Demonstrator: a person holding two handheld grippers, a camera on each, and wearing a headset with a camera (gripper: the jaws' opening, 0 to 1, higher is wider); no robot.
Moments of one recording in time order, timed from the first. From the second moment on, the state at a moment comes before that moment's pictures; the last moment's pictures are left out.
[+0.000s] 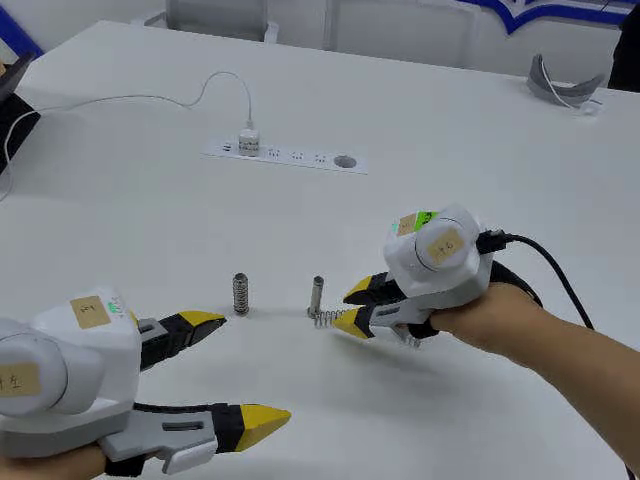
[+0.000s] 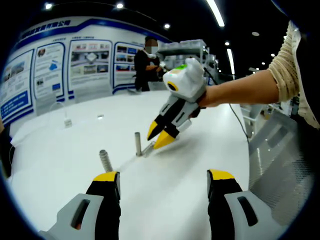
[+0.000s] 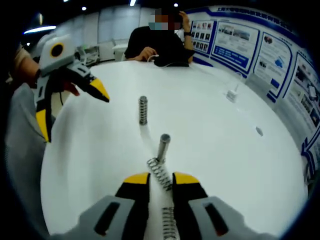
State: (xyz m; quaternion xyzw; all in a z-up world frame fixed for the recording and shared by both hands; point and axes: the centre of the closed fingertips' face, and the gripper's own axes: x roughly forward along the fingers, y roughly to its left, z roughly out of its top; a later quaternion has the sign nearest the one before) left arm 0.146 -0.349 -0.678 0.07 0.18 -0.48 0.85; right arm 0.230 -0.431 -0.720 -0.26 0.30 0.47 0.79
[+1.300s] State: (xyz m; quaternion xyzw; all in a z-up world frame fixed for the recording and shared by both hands) left arm 0.144 -0.350 -0.680 0.06 0.19 -0.49 0.85; right arm 0.210 -0.415 -0.738 -0.29 0.34 0.48 0.76
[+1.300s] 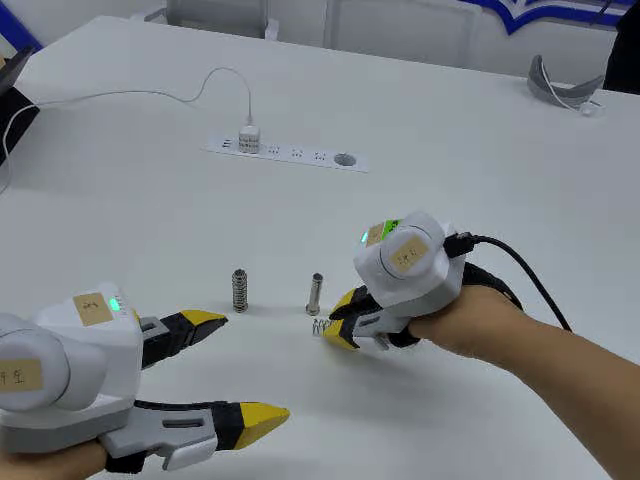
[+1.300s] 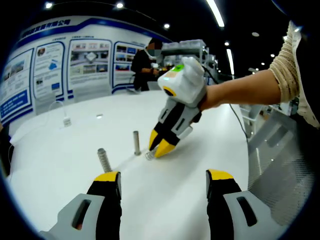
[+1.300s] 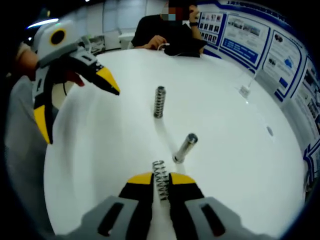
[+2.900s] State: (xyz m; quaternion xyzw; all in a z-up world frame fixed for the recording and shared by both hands) left arm 0.143 -0.375 -0.683 0.14 0.18 -0.55 0.81; right arm 0.140 -0.378 -0.691 -0.36 0.28 0.60 0.66
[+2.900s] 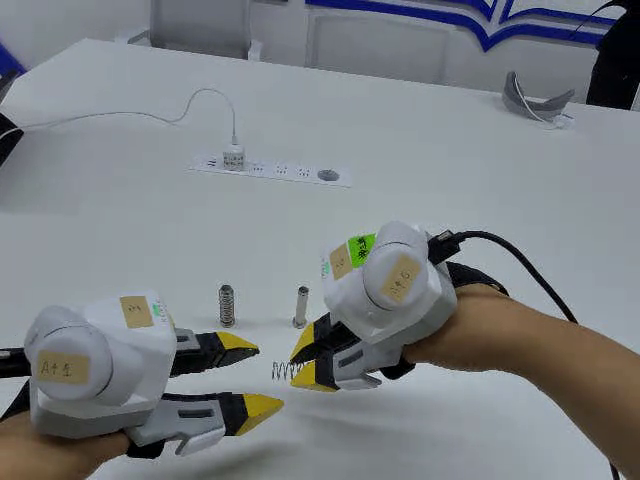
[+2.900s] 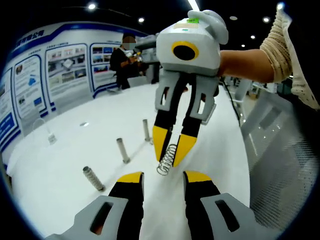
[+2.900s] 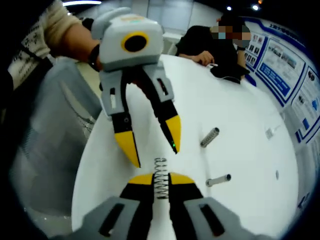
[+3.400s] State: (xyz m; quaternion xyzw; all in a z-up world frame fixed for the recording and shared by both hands) left arm 0.136 -0.380 -0.678 0.16 0.16 -0.56 0.79; right arm 0.131 -0.374 -0.687 -0.38 0.26 0.61 0.64
